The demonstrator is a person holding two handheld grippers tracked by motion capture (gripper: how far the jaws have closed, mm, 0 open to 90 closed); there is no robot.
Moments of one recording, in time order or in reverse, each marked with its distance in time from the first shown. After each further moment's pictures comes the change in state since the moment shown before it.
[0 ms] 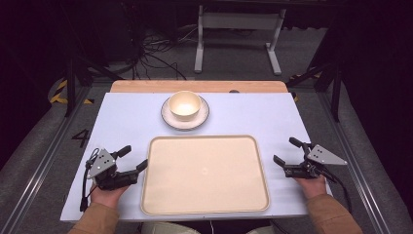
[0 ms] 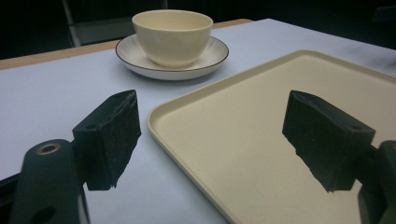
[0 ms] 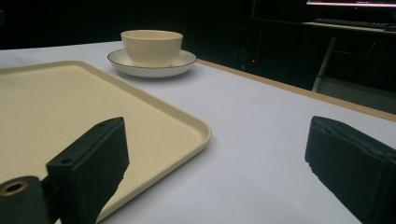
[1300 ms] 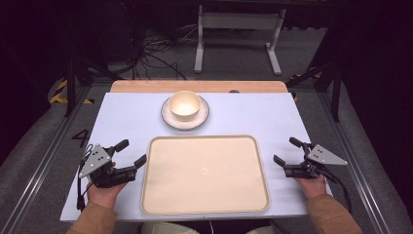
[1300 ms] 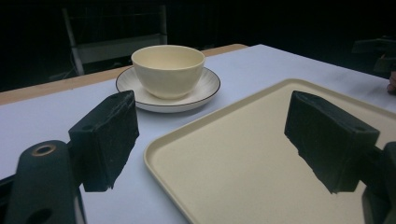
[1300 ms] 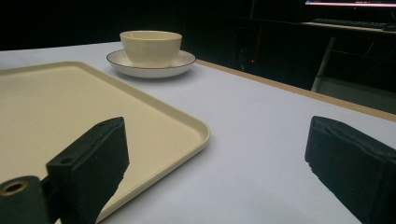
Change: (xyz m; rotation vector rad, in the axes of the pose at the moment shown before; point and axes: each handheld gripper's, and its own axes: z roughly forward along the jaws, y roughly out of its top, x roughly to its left) left arm -0.008 0.031 -0.012 -0.062 -0.006 0.008; right arm 0.000 0.000 0.000 -0.001 -0.003 0.004
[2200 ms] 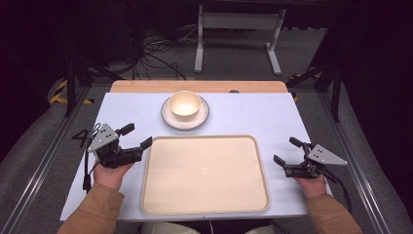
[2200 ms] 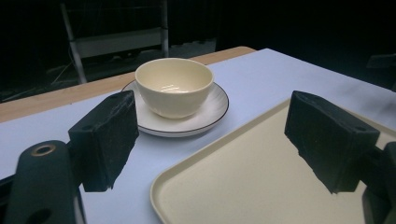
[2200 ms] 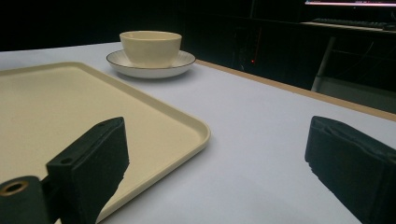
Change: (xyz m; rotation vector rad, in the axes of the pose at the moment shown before) left arm 0.014 0.038 0.035 0.033 0.003 -0.026; right arm 0.000 0.000 0.000 -0.003 0.002 0.001
